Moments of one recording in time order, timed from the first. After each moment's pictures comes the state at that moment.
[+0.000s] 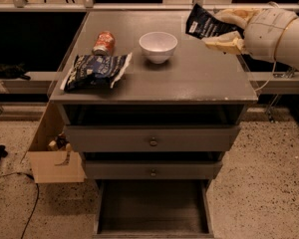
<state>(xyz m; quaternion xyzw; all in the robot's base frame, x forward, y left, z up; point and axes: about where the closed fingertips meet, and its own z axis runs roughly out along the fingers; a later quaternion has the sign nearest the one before) 0.623 -0.169 1.015 -0.50 0.55 -0.05 0.67</state>
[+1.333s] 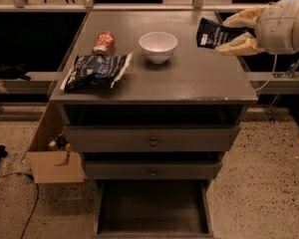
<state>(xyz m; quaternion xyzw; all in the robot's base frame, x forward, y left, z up) 0.618 -0.190 1.002 -0.58 0.58 -0.08 0.57</state>
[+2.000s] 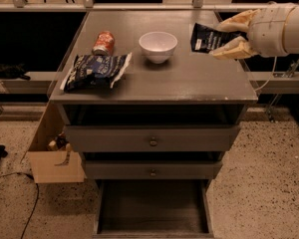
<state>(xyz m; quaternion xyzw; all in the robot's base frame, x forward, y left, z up) 0.619 -0.181 0.989 -0.59 0.58 -0.08 0.56</state>
